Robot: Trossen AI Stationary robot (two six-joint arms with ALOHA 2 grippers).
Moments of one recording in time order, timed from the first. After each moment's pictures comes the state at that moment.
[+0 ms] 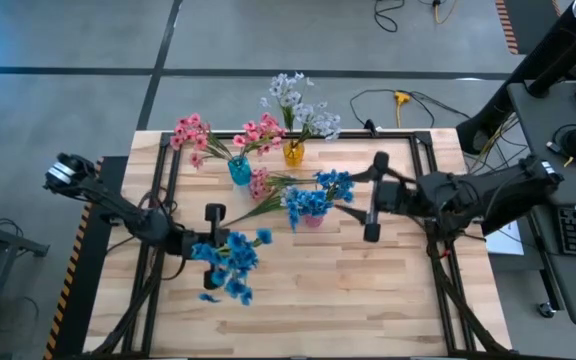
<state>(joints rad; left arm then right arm) -0.52 1.14 0.49 0.99 -0.38 0.48 0.28 1.08 1.07 -0.03 0.45 -0.24</state>
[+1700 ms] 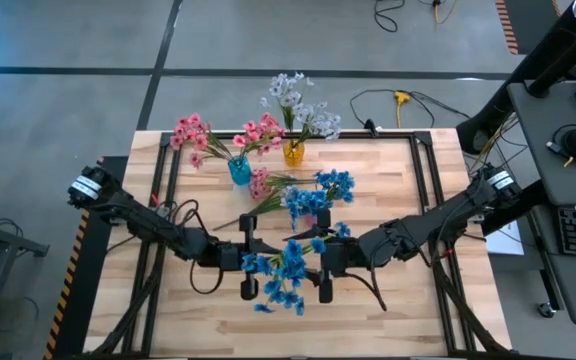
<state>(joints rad) -0.47 1.49 0.73 1.07 -0.39 0.44 0.45 1.57 1.32 0.20 0.44 -0.28</state>
